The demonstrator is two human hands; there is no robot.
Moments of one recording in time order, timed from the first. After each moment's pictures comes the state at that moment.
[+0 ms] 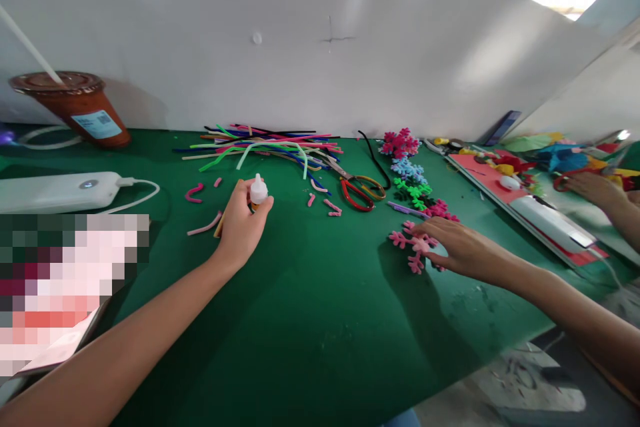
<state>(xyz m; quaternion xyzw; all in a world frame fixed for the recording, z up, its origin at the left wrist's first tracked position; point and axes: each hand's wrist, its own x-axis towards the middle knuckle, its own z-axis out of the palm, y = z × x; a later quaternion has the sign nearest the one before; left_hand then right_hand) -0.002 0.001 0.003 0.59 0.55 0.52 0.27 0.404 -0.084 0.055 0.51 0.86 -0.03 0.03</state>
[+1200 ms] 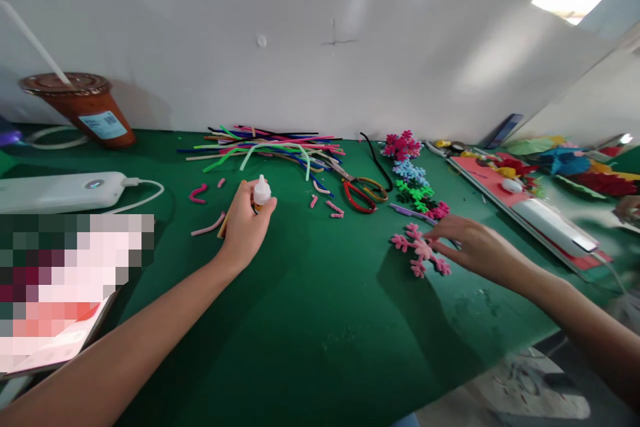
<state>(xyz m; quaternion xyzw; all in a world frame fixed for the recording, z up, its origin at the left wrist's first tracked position) -0.003 0.001 0.001 0.60 0.55 0.52 0.26 0.410 -0.081 0.066 0.50 0.87 0.02 -0.02</state>
